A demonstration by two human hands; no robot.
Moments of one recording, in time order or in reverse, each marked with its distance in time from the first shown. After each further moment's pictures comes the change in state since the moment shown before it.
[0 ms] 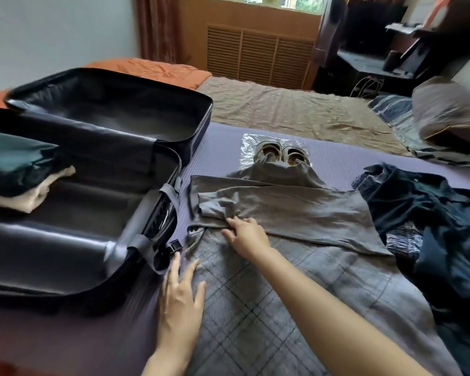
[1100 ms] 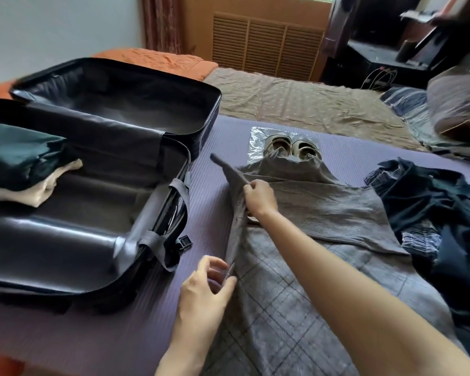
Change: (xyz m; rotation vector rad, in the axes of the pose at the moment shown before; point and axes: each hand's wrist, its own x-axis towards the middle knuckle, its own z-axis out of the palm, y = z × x) left_hand 0.003 0.031 -0.022 -0.272 -0.123 -0.100; right_hand 0.048 -0.020 -0.037 0.538 0.299 0.251
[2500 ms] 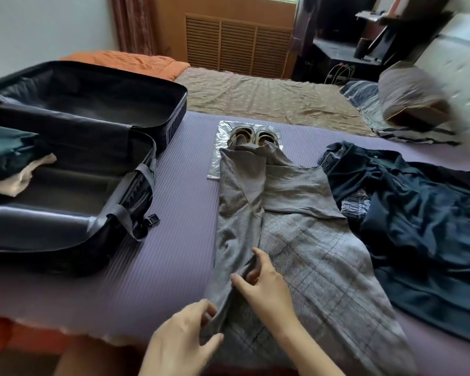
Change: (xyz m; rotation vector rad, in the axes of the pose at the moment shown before) left_hand -0.124 0.028 -0.007 0.497 -0.372 0.168; right_hand -0.228 0.120 -0.066 -0.066 -0.038 -0.029
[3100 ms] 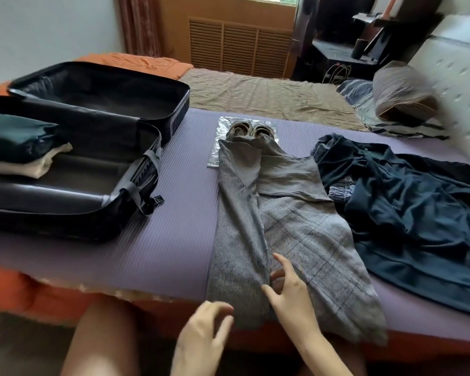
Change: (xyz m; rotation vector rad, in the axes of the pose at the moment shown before) left_hand -0.048 -0.006 0.088 -0.322 0.175 0.039; right_hand -0.072 0.057 -0.022 0.071 0.111 -0.049
